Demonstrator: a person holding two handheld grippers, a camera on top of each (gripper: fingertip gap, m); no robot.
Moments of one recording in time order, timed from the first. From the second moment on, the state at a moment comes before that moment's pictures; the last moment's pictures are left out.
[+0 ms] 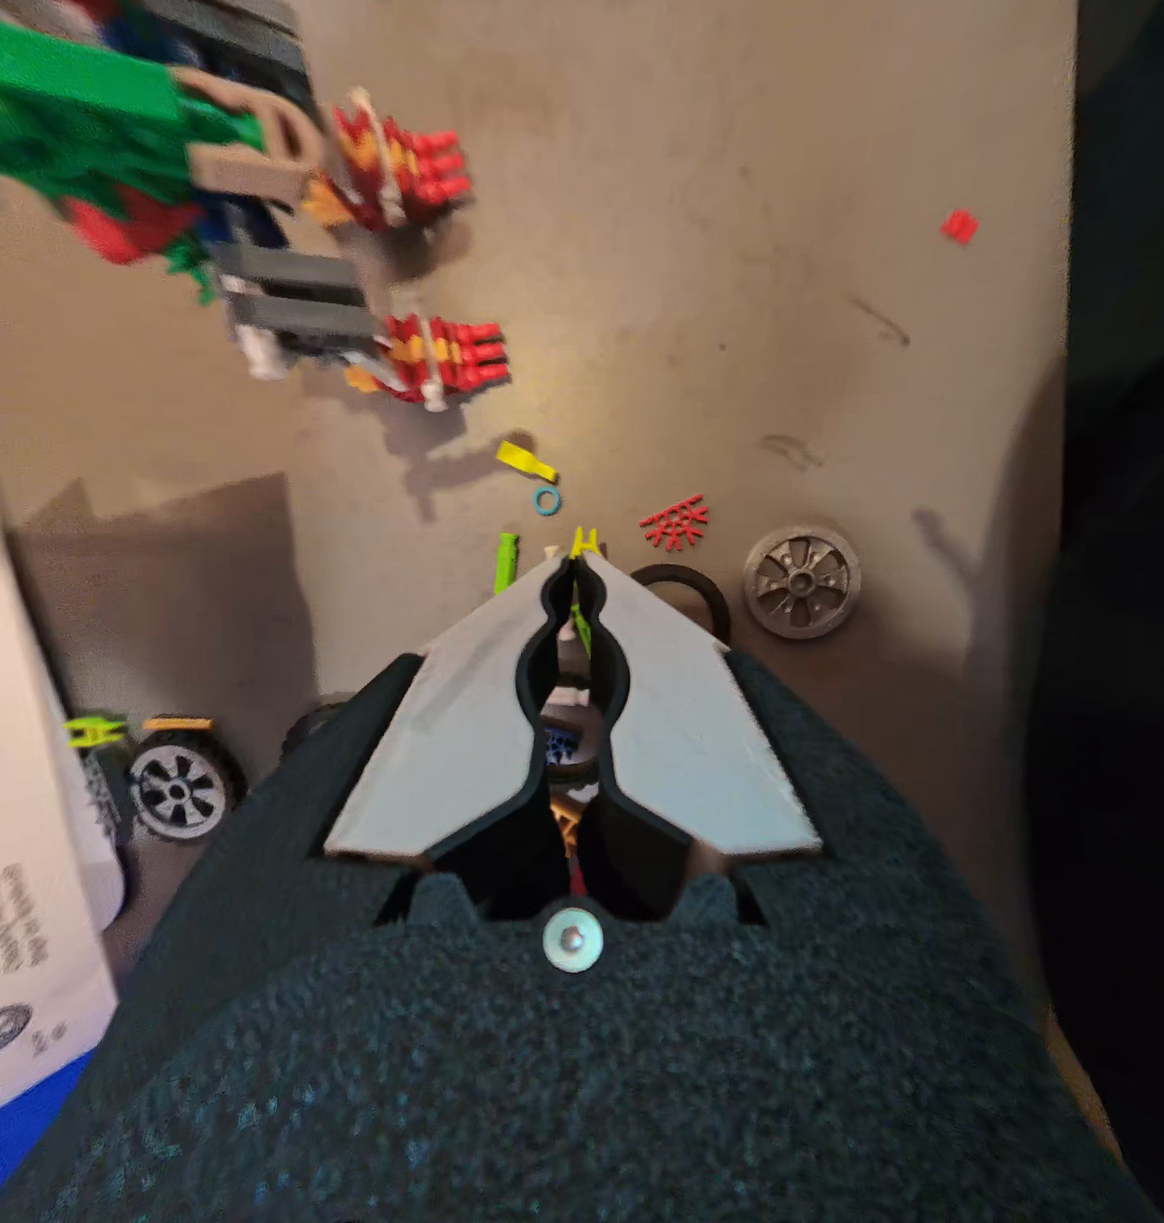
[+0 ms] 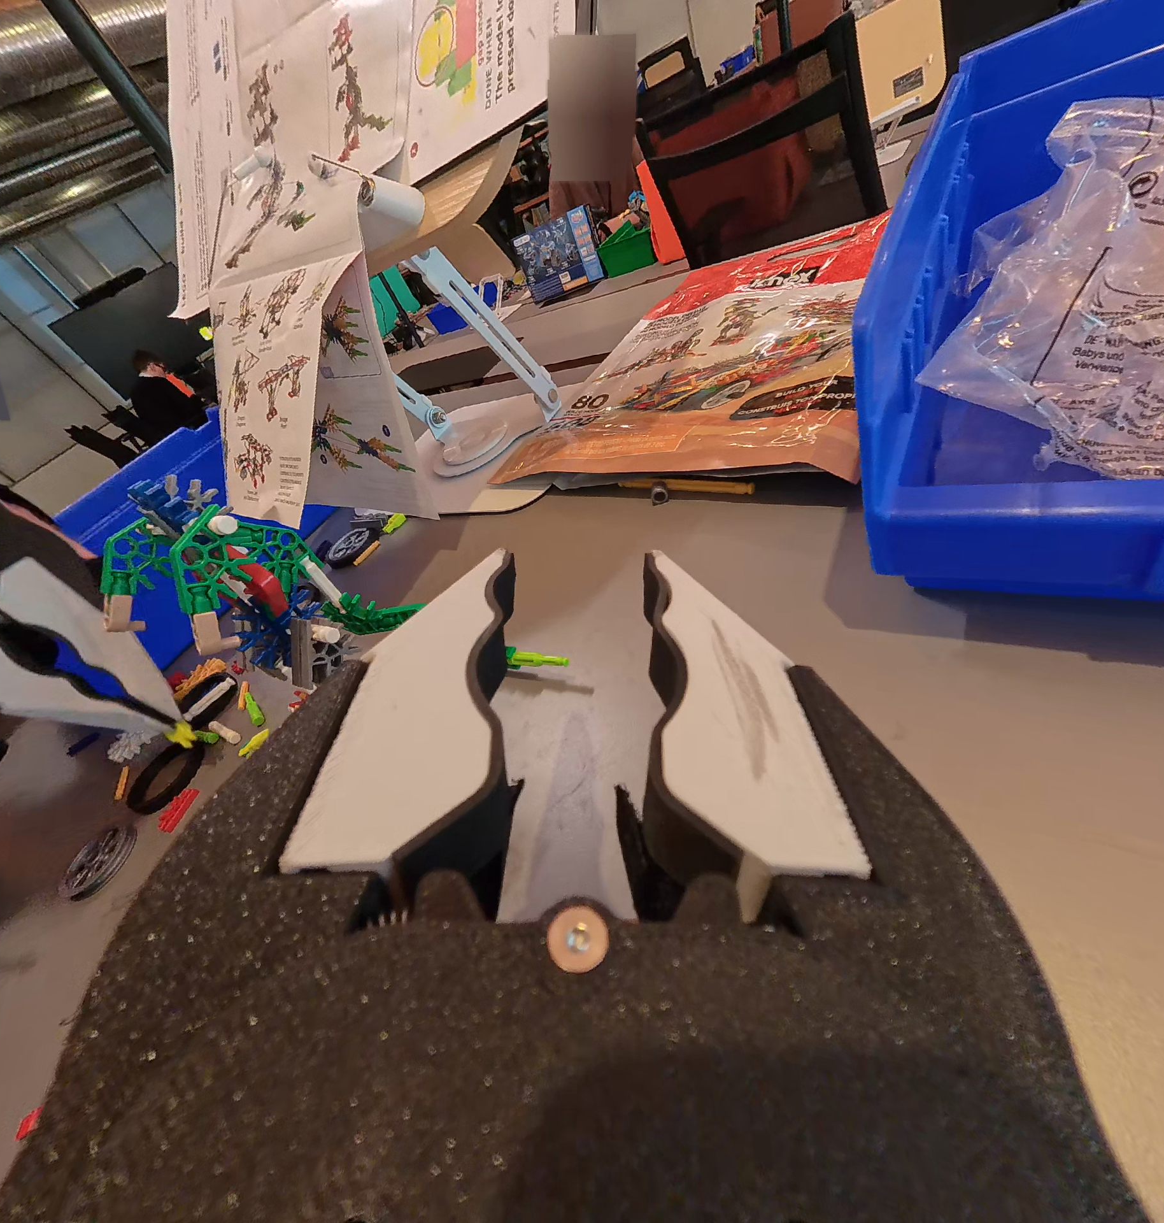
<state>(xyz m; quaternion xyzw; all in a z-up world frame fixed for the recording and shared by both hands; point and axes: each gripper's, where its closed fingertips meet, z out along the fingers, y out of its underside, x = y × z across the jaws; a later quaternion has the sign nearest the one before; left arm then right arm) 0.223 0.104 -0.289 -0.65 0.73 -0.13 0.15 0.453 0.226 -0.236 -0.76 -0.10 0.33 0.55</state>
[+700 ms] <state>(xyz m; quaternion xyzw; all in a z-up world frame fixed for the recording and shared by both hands) 0.223 0.106 -0.308 -0.67 0.73 -0.11 0.12 0.453 0.226 -0.234 -0.76 -0.10 0.33 0.55</state>
